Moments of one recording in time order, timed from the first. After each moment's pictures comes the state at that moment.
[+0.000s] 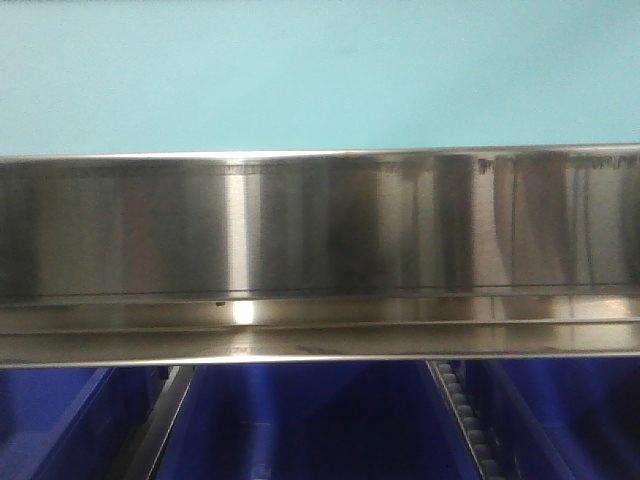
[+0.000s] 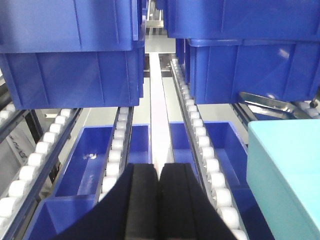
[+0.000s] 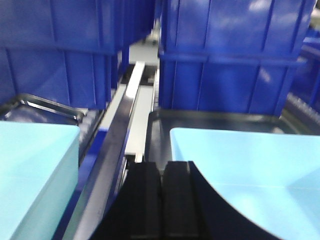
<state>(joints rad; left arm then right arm) -0.01 0.68 -0.86 0.08 0.52 -0.03 -0.05 0.67 -0.86 0.02 0.52 -0.04</state>
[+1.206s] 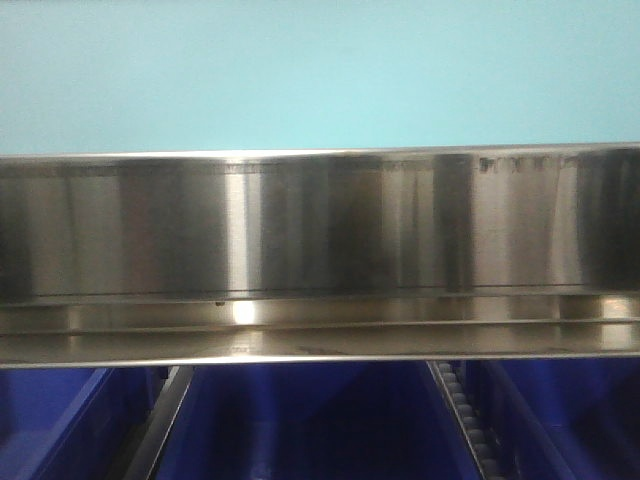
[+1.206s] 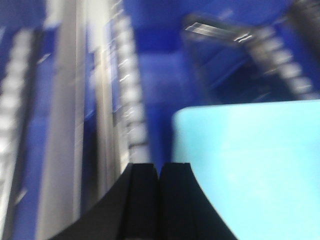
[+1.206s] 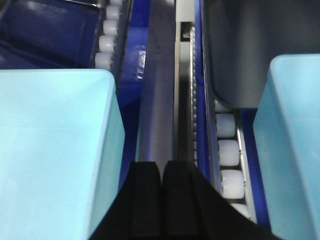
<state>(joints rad) -0.30 1.38 -1.52 0.19 0.97 -0.33 0.18 1.32 -1.38 -0.06 0.96 0.27</state>
